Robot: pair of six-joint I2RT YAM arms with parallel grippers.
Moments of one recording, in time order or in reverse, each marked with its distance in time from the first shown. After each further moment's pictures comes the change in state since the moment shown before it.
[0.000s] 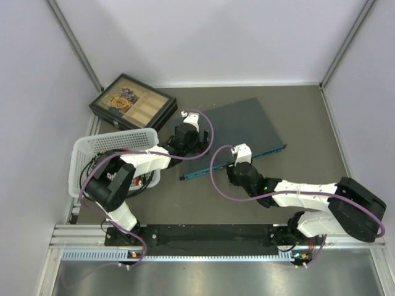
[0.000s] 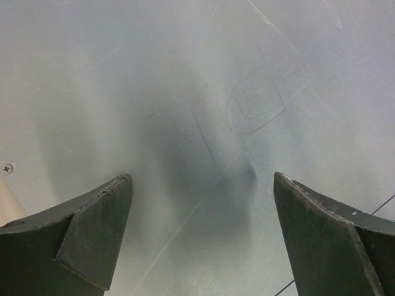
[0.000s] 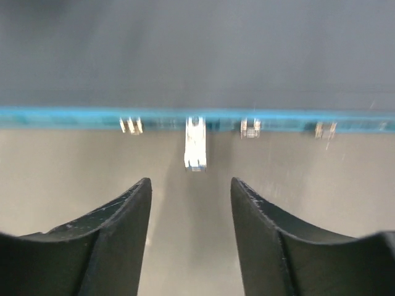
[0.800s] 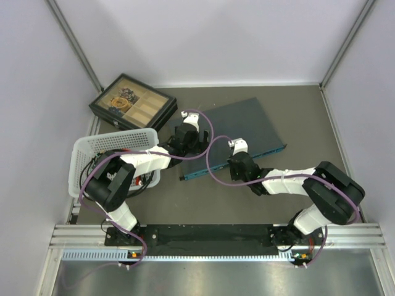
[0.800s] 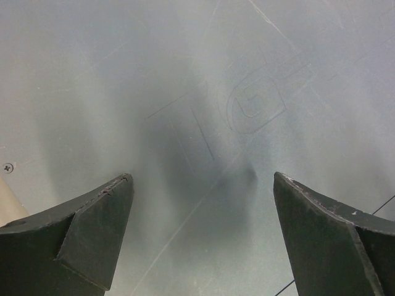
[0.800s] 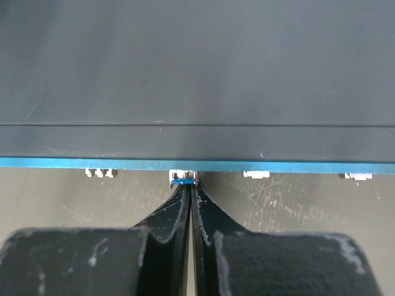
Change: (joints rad) left arm -0.001 0.000 0.000 -0.003 -0.003 0.000; right arm -0.143 0.213 0.081 0.031 -0.188 0.000
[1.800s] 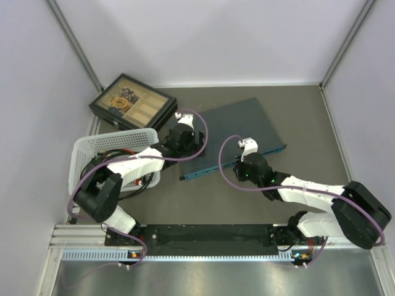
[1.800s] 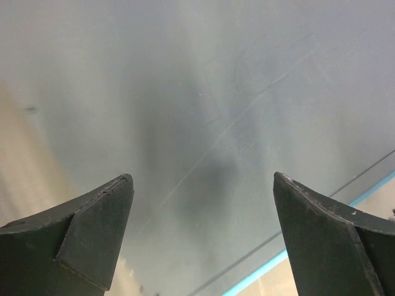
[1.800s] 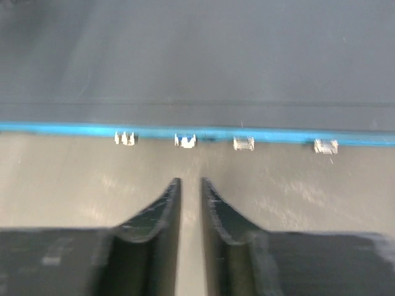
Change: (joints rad) left arm -0.001 -0.105 -0.016 -0.153 0.008 -0.073; right arm -0.039 -0.229 -0.073 -0.054 -0.089 -0.005
